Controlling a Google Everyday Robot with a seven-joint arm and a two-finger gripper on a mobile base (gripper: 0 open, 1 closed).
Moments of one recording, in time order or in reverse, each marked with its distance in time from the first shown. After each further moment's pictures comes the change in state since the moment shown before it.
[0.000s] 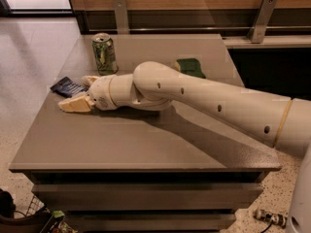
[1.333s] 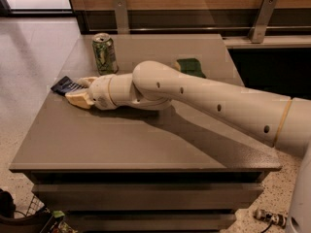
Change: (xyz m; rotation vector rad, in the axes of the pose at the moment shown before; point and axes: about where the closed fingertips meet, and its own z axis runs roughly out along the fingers) arm -0.002 0.000 -0.001 -0.001 0.000 0.000
